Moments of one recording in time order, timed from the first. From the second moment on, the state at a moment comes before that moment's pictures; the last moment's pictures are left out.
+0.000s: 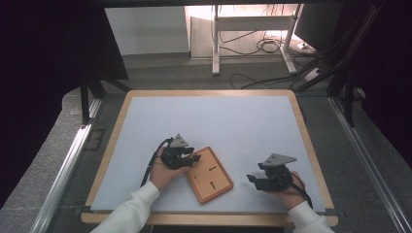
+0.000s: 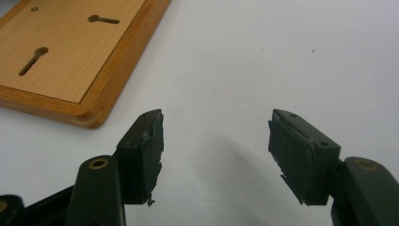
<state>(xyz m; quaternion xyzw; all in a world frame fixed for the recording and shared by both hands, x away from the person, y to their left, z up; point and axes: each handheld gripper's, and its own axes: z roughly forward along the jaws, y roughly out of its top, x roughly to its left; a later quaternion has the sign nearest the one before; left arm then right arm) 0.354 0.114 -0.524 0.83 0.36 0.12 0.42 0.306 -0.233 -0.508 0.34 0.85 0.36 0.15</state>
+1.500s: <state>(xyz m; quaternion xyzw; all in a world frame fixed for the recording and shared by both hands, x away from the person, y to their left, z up) 0.409 0.058 -0.517 0.86 0.28 0.09 0.42 0.306 -0.230 -0.509 0.34 0.86 0.36 0.16</state>
